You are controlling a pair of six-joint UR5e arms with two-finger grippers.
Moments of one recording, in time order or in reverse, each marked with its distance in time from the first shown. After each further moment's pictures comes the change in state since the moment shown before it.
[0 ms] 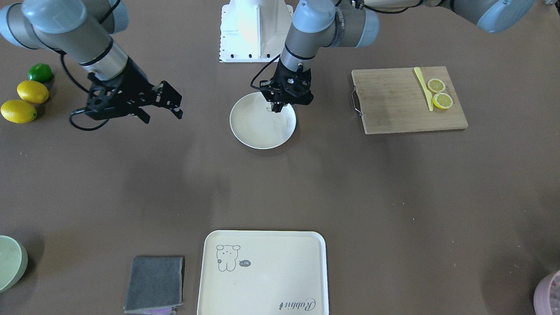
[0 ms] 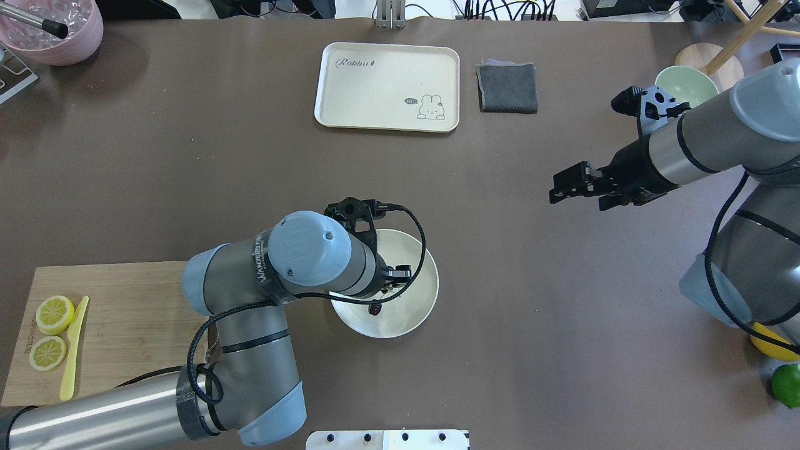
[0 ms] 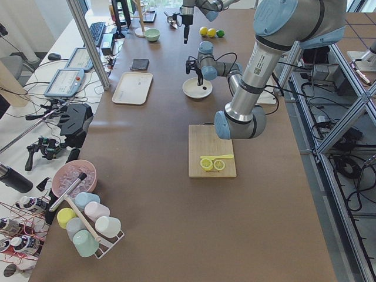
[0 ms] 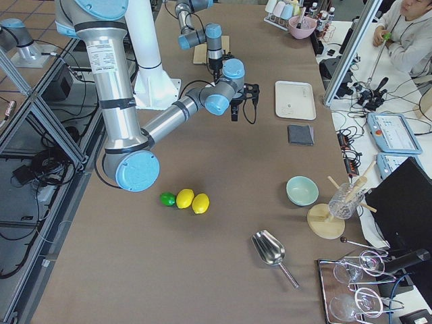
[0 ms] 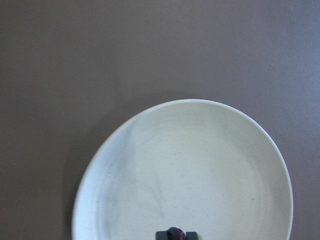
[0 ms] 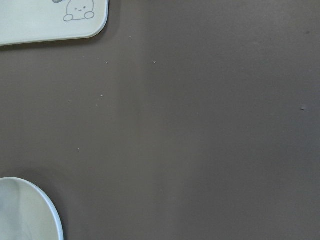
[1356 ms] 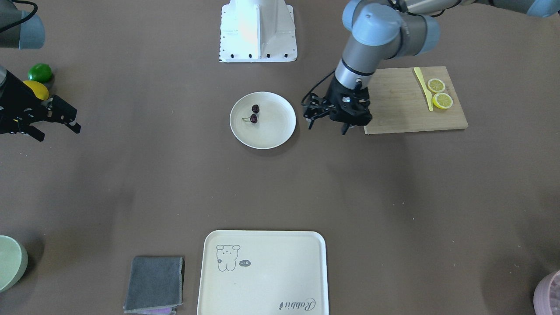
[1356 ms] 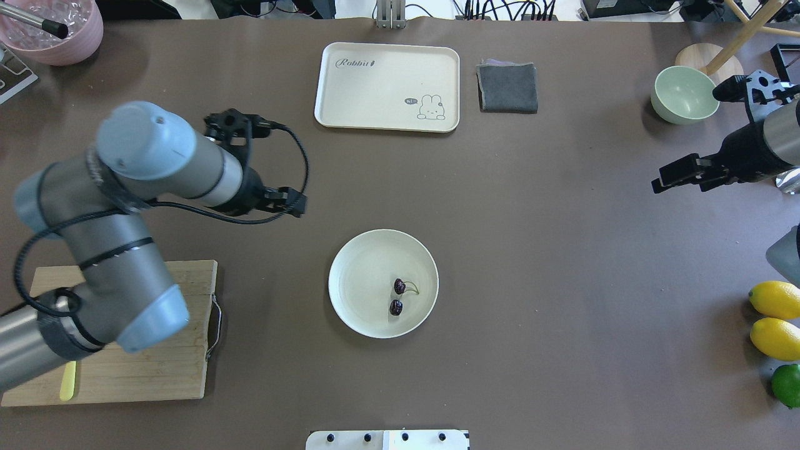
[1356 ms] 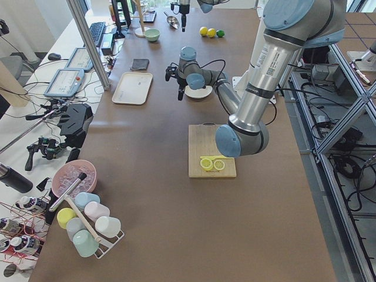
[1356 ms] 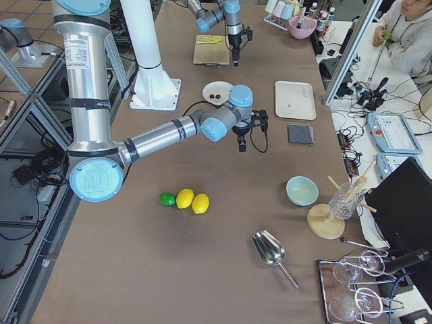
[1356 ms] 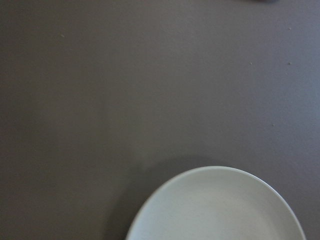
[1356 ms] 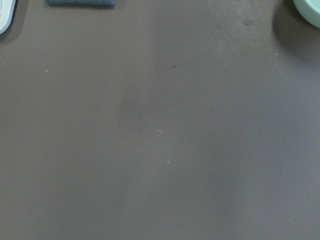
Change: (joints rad) left arm -0.324 0.284 -0.209 0.059 -0.190 0.394; right arm 0.217 -0.156 -0.083 0.000 0.087 -0.402
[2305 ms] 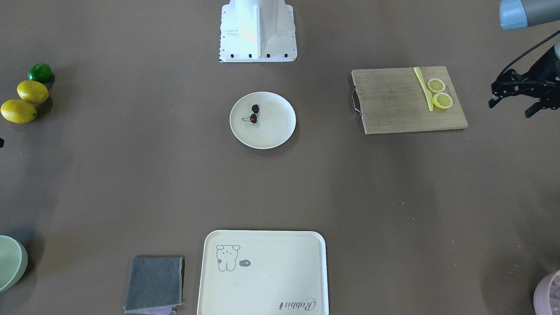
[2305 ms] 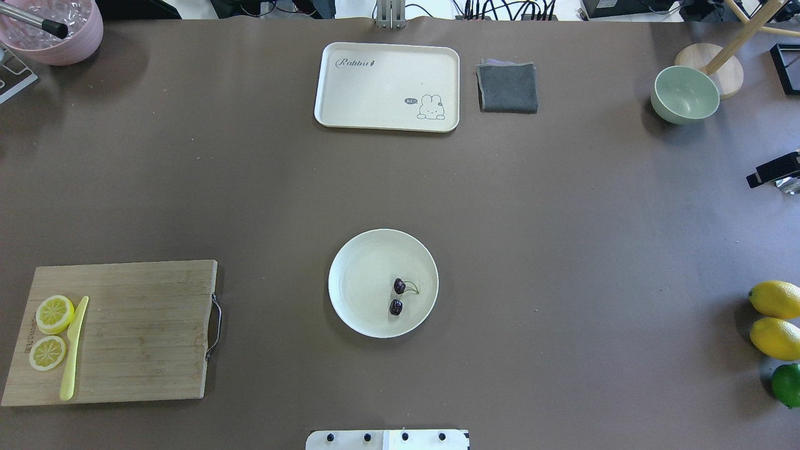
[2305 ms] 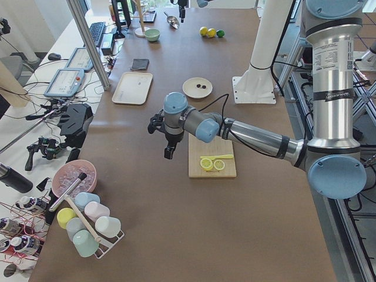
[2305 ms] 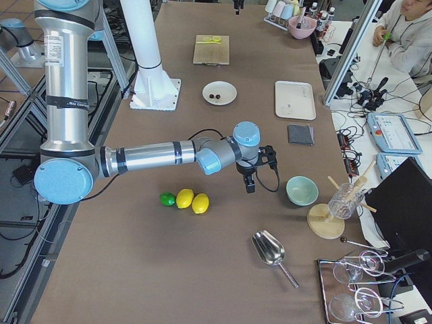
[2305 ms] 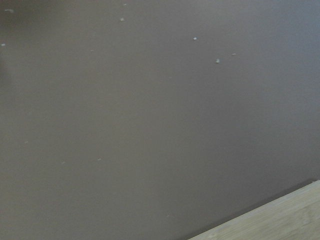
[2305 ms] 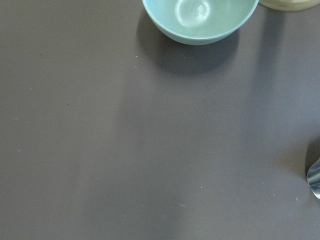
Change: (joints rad) left arm -0.567 0.535 -0.071 0.003 -0.348 0.803; right arm 0.203 -0.070 -0.154 0.000 0.013 -0.369
